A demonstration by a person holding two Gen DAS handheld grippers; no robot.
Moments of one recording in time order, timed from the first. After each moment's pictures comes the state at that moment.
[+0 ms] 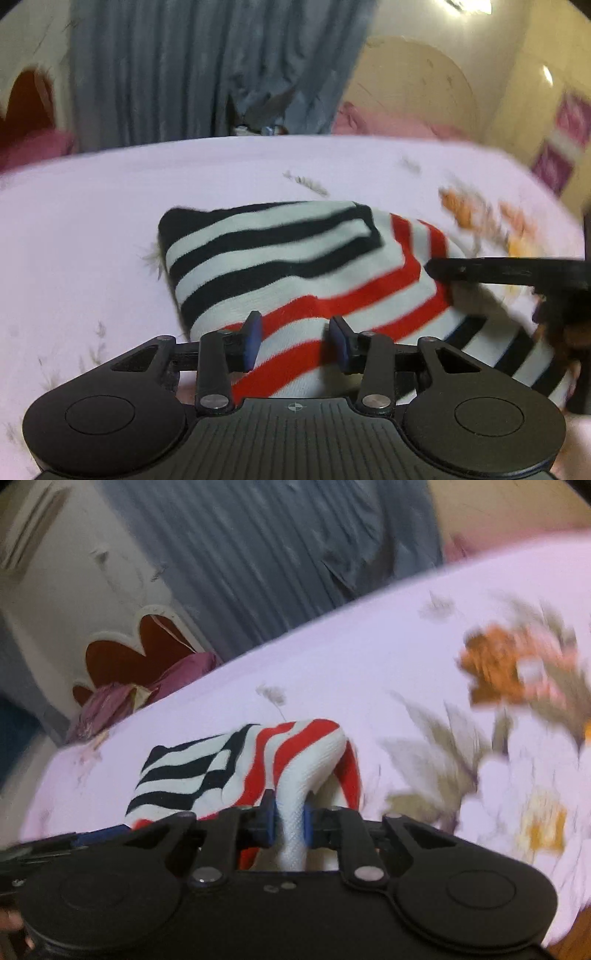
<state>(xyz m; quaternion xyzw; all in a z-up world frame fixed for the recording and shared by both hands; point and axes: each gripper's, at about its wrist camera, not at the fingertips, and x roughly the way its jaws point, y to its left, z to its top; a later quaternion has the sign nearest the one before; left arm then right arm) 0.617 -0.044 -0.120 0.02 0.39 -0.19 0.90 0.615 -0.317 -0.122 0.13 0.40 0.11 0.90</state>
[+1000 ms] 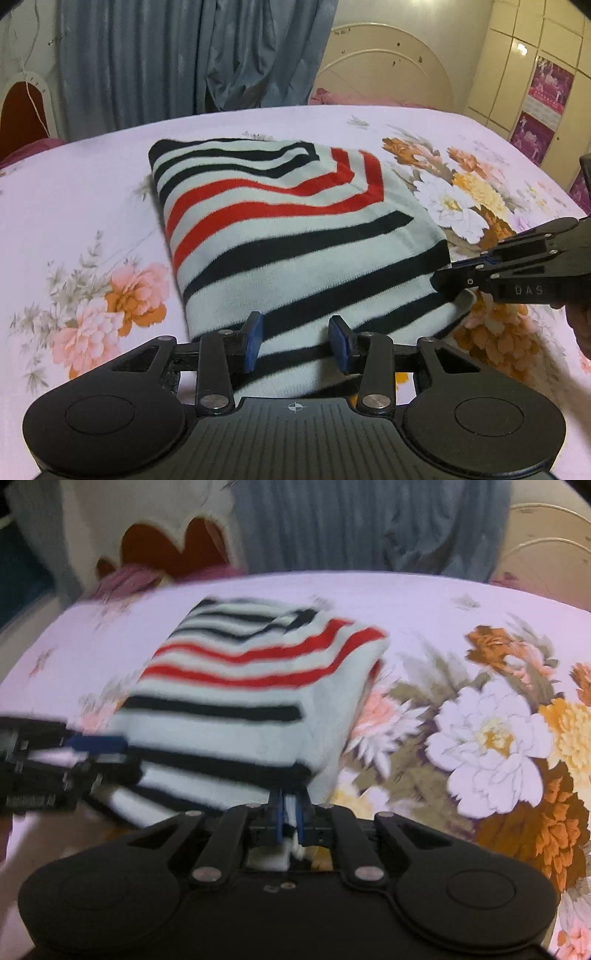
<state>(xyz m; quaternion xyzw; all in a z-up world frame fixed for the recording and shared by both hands) 0.496 -0.033 -0.118 0.03 0.39 -0.22 0.89 0.494 -0.283 -0.102 -0.03 0.45 0.17 0.88</state>
